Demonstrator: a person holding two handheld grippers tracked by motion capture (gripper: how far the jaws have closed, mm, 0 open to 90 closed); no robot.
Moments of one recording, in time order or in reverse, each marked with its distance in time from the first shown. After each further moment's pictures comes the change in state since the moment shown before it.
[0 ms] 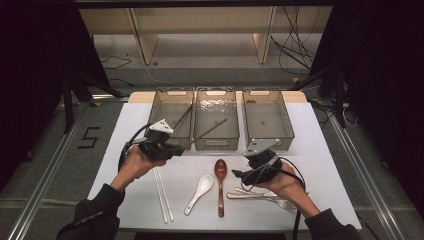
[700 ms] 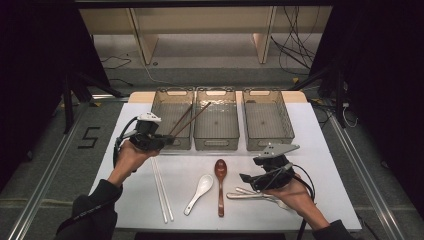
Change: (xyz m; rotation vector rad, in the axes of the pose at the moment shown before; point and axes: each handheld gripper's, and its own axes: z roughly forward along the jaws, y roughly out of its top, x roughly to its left) left arm 0.030 0.001 -0.008 -0.078 0.092 -0.136; right arm -0.001 -0.026 -0.018 -0.050 0.025 0.188
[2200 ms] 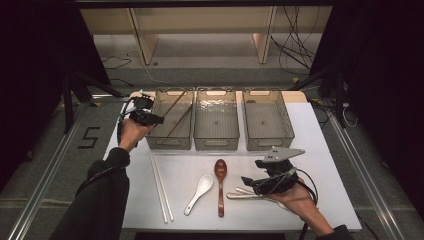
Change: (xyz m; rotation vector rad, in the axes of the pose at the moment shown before) left arm 0.082 0.035 0.047 0.113 0.207 -0.203; right arm 0.006 -0.006 -0.010 -0.029 0.002 0.001
